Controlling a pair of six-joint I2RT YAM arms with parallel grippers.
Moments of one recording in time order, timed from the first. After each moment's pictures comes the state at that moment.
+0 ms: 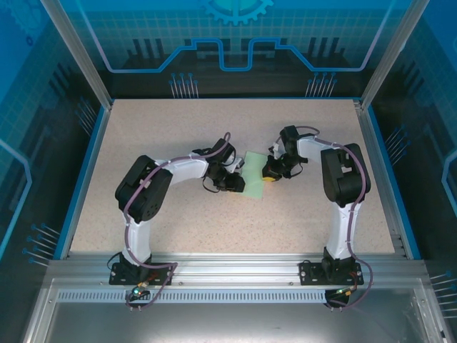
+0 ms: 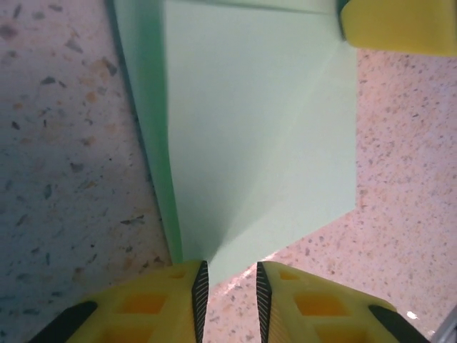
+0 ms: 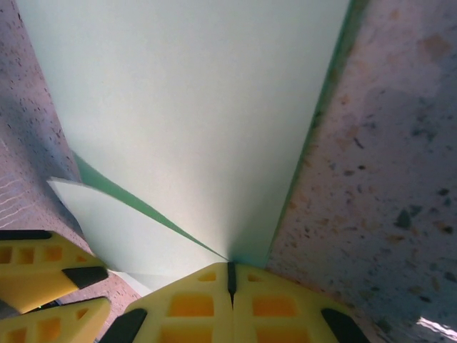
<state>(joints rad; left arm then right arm) -0.57 1.98 1.28 -0.49 0.48 -0.38 0.23 2.07 1.34 -0.73 -0.60 0.34</state>
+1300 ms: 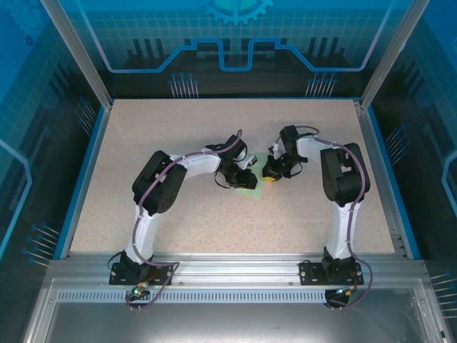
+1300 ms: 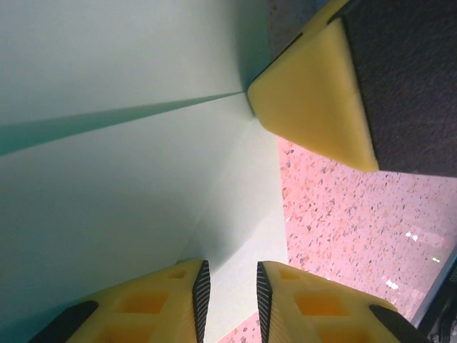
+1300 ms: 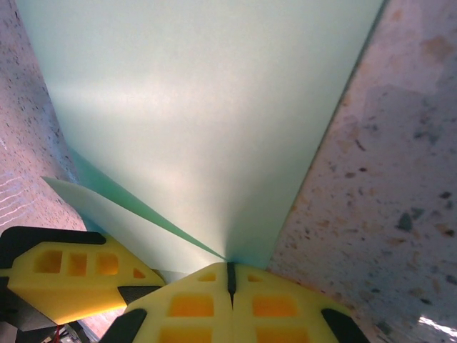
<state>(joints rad) -0.59 2.15 1.45 -0.48 0.59 -0.38 0.23 2.08 1.35 -0.74 -0.60 0.33</state>
